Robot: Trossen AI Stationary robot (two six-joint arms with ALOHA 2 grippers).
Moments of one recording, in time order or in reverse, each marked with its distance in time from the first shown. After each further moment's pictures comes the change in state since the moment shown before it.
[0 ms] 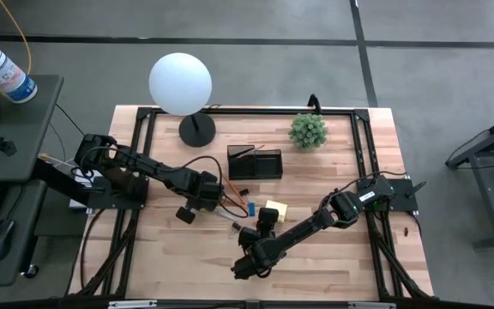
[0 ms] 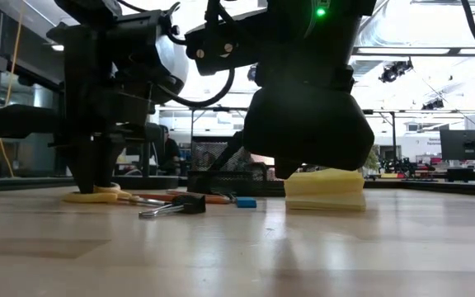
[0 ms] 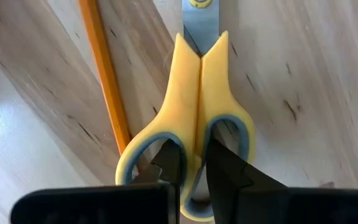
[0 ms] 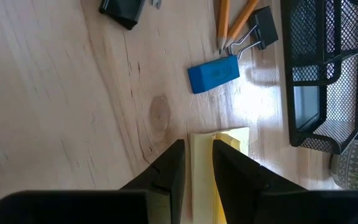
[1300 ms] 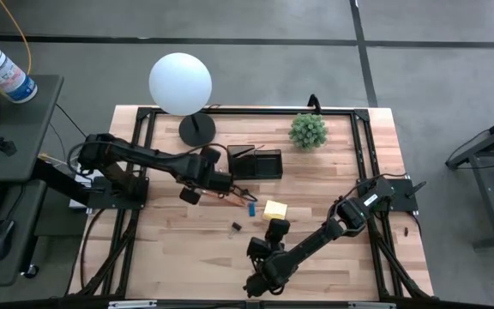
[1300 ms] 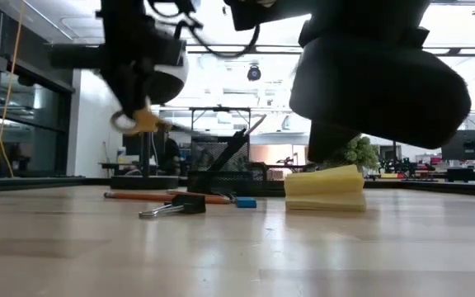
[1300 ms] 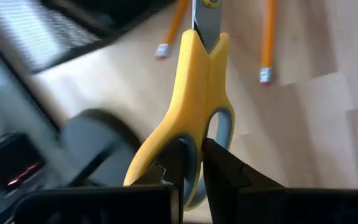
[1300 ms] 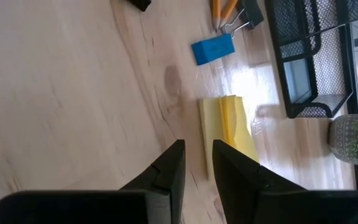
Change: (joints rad) left arm 0.001 0.003 0.473 -0.613 -0.380 -0.069; right arm 0.106 -0.012 -0.001 -0.079 0.041 0.209
